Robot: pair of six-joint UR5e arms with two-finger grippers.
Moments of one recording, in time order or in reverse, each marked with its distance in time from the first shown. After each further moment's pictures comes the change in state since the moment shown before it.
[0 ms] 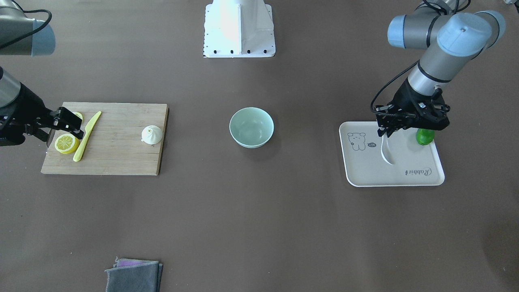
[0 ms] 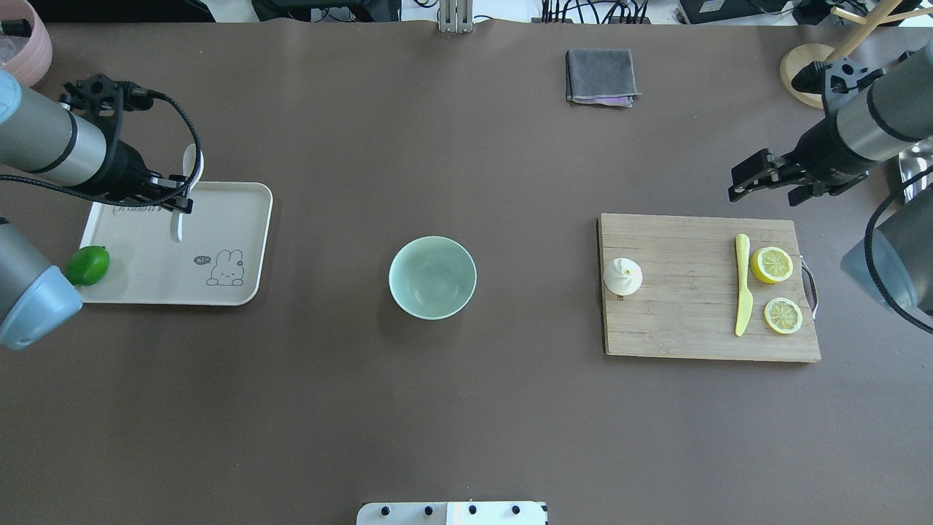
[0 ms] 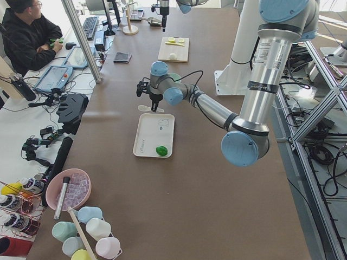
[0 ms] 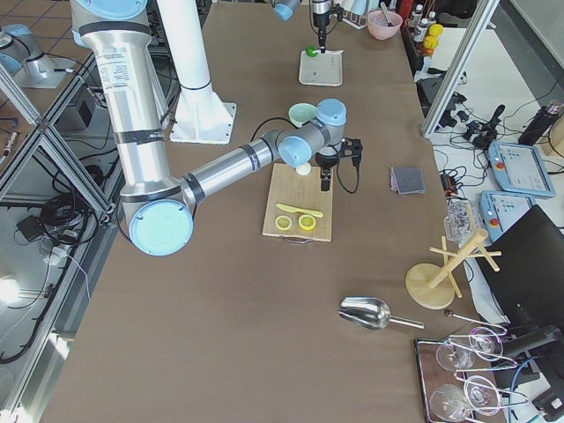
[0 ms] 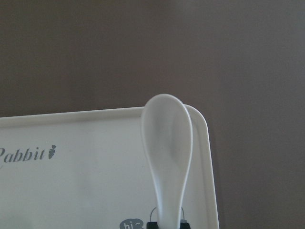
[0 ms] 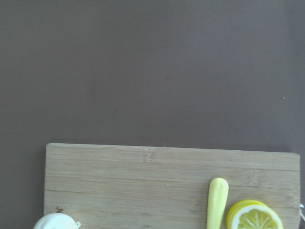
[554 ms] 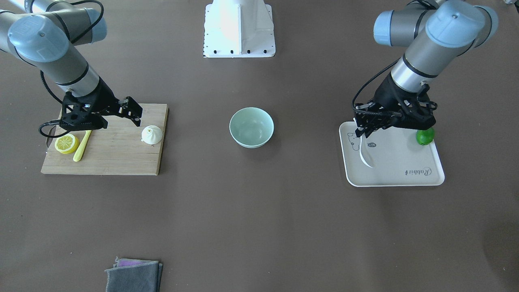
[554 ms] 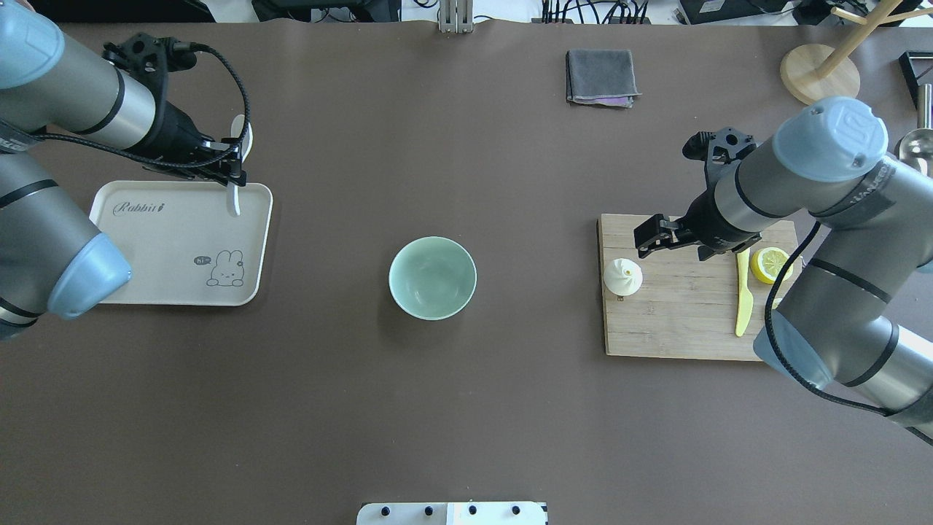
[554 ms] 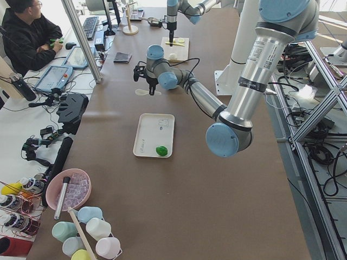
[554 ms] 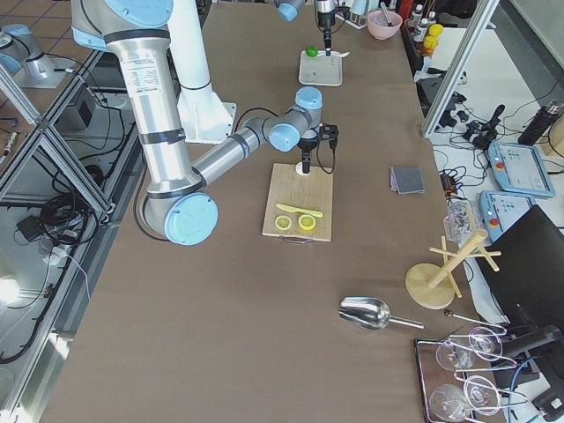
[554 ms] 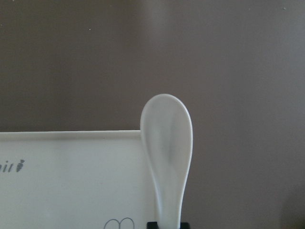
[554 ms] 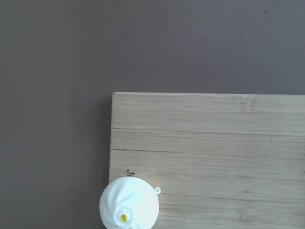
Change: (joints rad) left arm 0.054 -0.169 0.022 0.045 0.006 -0.156; right arm -0.245 0.059 0.018 0.008 -0.152 0.185
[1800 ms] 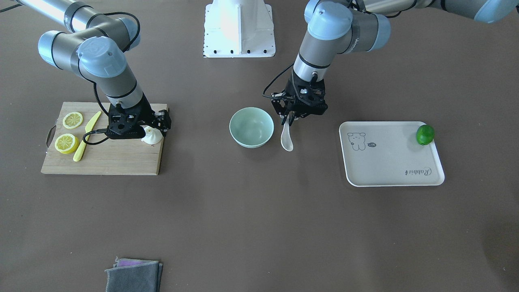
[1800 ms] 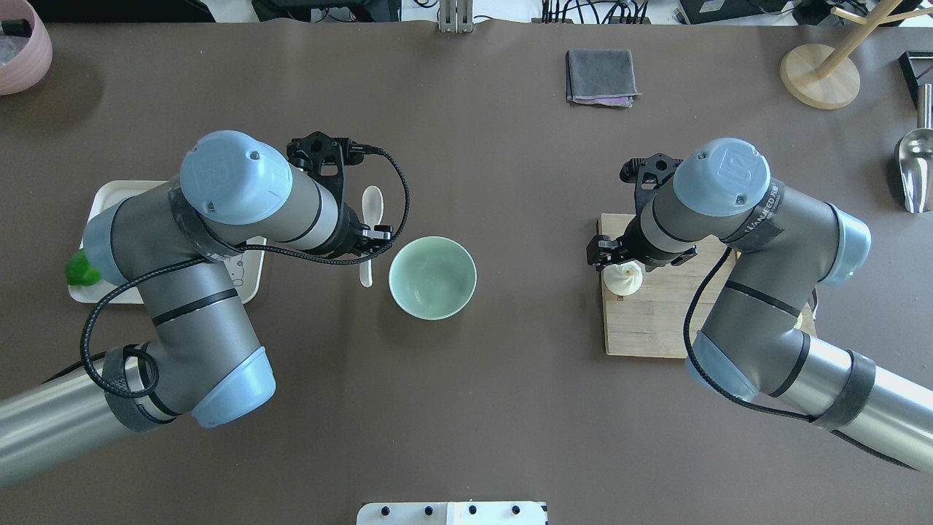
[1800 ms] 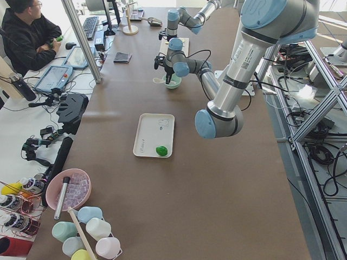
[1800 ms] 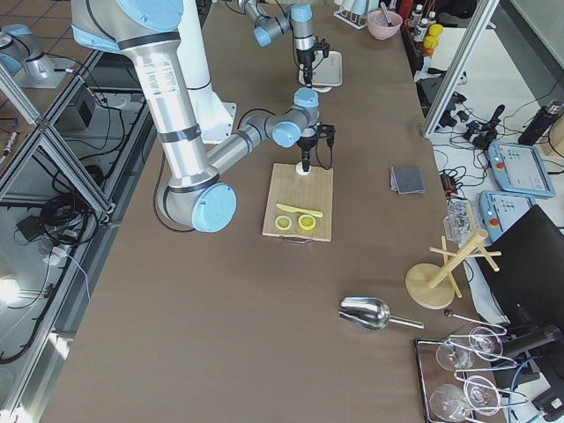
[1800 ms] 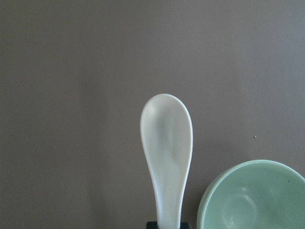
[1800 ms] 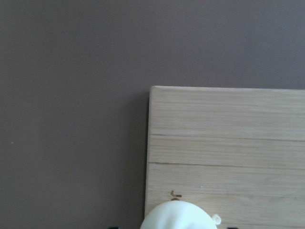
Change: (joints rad) left arm 0.295 -0.169 0.053 0.028 0.248 -0.137; right arm -0.085 0.109 -0.124 -0.002 -0.115 0.048
